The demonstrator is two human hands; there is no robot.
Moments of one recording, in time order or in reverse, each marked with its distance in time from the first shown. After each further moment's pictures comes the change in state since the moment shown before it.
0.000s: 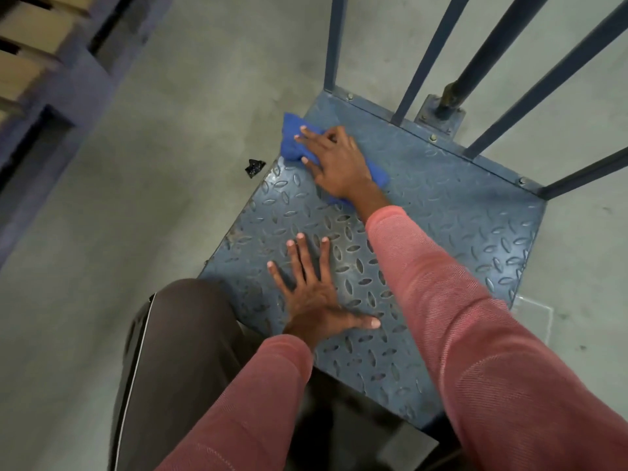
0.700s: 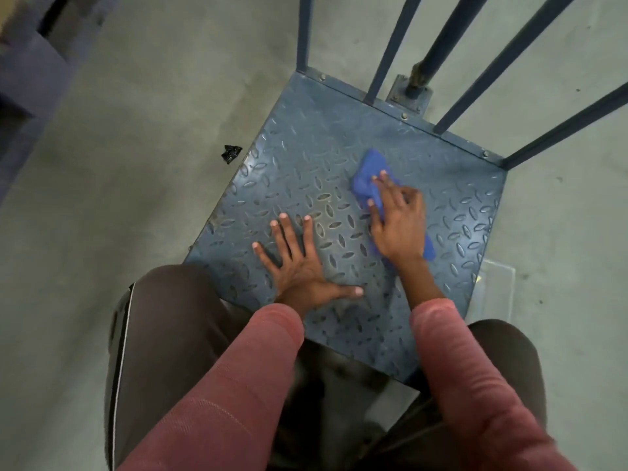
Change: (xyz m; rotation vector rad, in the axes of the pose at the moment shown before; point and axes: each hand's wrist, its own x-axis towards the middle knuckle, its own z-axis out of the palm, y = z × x) left_hand -0.003 -0.001 -0.004 -0.034 -0.002 0.022; right_hand -0.206 0.002 -0.043 -0.064 0.170 0.476
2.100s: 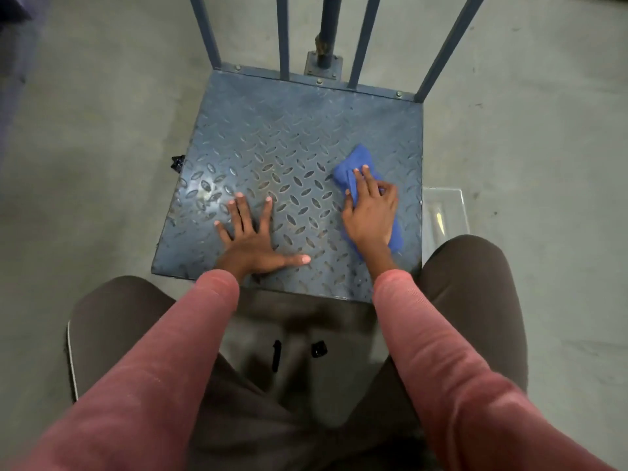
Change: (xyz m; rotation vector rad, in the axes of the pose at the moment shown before) left_hand -0.011 -0.034 -0.008 0.245 -0.133 0.209; right_hand -0.101 -0.012 -0.024 -0.045 0.083 0.493
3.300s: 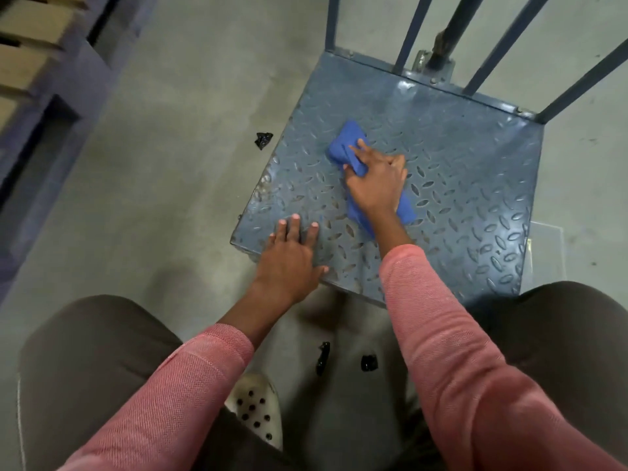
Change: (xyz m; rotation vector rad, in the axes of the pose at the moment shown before) left_hand -0.053 -0.075 0.020 0.175 0.171 0.035; right_hand 0.035 -0.157 0.066 0.237 -0.102 -0.158
